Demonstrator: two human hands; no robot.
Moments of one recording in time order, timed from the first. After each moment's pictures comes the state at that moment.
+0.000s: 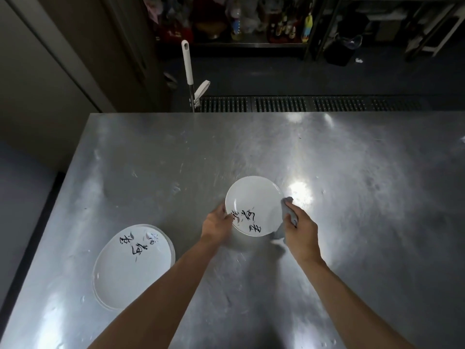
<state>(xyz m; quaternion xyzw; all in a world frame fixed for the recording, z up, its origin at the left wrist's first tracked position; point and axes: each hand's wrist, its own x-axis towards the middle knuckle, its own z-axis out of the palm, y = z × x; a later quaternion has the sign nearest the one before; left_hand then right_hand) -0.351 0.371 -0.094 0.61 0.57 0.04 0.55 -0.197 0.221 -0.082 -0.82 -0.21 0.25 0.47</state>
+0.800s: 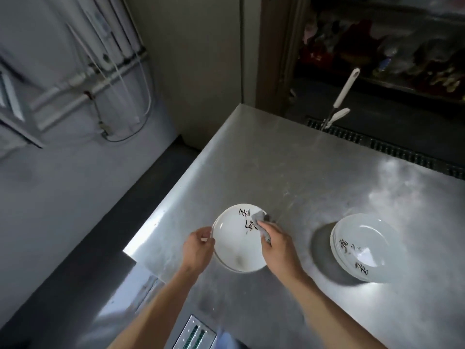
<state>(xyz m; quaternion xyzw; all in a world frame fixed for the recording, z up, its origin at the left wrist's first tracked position) -0.651 0.362 -0.048 0.45 0.75 0.22 0.44 -0.438 0.343 -0.078 -0.67 -0.58 0.34 0.32</state>
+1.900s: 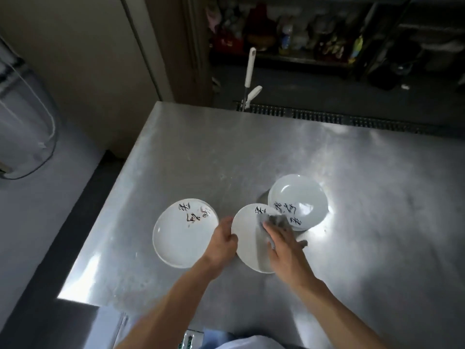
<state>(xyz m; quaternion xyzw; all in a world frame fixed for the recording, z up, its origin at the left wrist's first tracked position) -0.497 0.325 -0.034 0.54 0.53 0.13 0.64 -0.334 0.221 -0.079 -0.76 -0.56 0.19 0.26</state>
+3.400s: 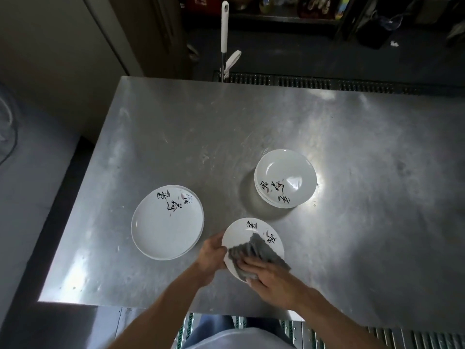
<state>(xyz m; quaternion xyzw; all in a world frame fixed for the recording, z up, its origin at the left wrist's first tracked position) -0.505 0.292 -0.102 0.39 0.52 0.05 0.76 -0.349 0.153 -0.133 -0.60 -0.70 0.34 0.14</state>
